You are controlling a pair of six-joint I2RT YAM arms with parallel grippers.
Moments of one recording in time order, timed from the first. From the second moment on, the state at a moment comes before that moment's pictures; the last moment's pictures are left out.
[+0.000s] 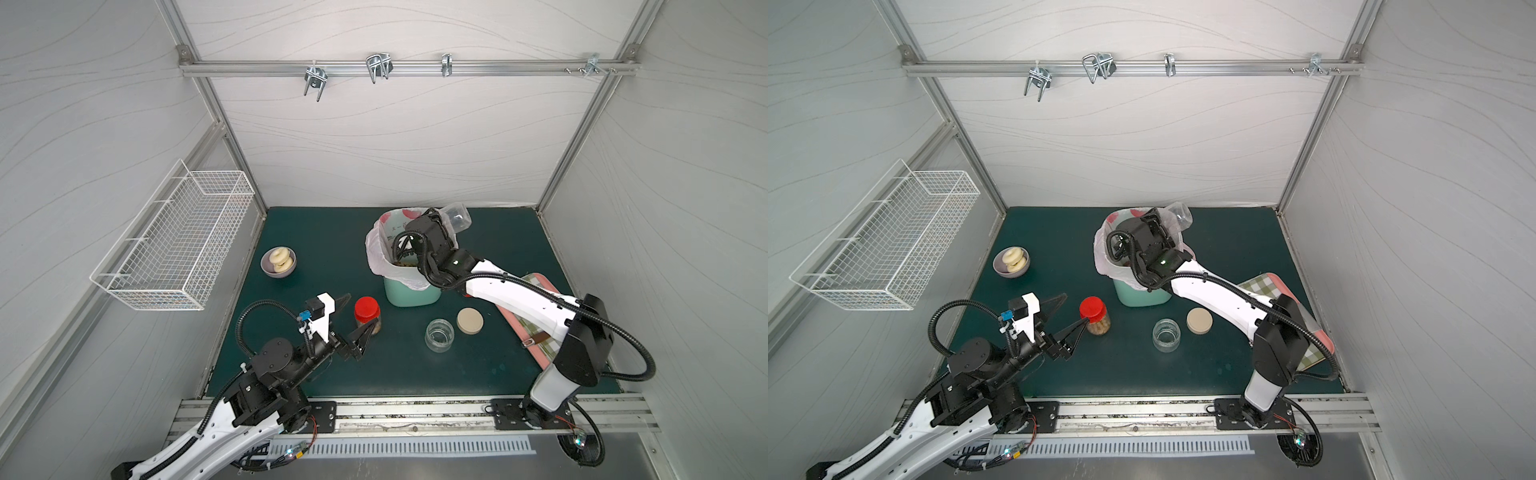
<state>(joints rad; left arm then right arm) -0.89 0.23 0.39 -0.10 -0.11 -0.21 0.92 1.67 1.47 -0.25 0.99 -1.70</state>
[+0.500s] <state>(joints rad) -0.89 0.25 0.39 -0.10 -0.12 -0.20 0.92 1.61 1.63 -0.54 0.90 -1.28</state>
